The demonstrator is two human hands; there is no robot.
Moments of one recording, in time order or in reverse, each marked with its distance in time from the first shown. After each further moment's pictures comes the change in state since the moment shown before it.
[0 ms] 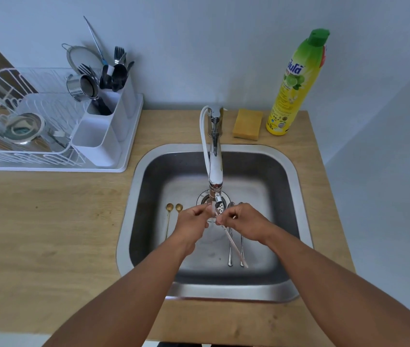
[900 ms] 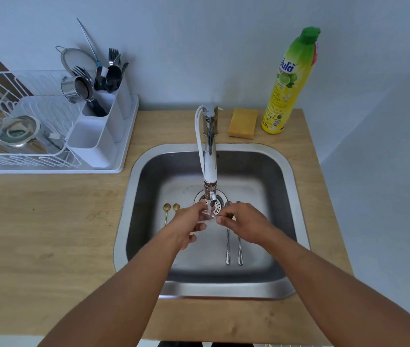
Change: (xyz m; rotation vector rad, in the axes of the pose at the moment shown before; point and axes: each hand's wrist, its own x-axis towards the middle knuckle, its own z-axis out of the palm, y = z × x) left_hand -0.009 0.027 -0.004 0.053 -0.090 -0.272; right_hand -0.013 -0.002 -0.004 -0.456 0.069 -0.139
